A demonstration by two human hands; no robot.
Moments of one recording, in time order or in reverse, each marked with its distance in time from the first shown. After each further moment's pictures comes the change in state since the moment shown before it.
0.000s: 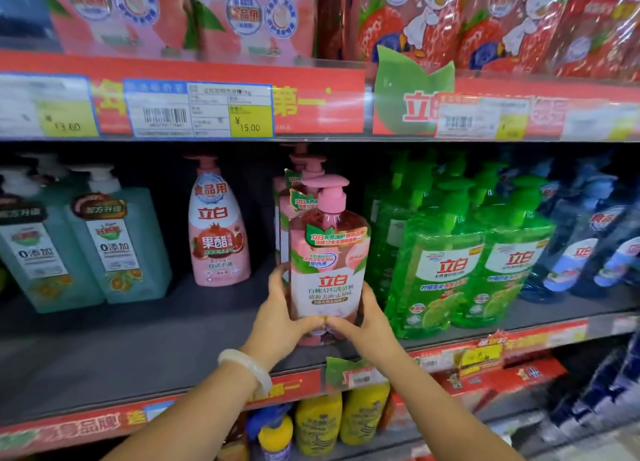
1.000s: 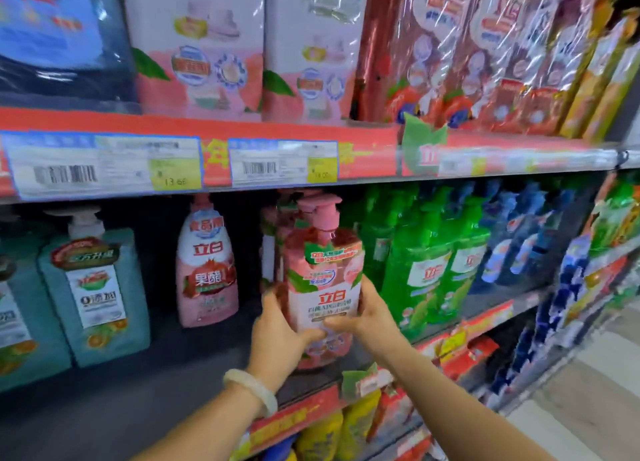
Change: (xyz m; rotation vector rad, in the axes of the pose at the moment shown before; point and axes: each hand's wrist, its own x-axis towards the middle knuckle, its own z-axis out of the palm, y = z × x) left_hand -0.006 0.019 -0.045 -0.053 -0.008 0.081; right_hand -0.014 -0.066 0.031 0.155 0.195 0.004
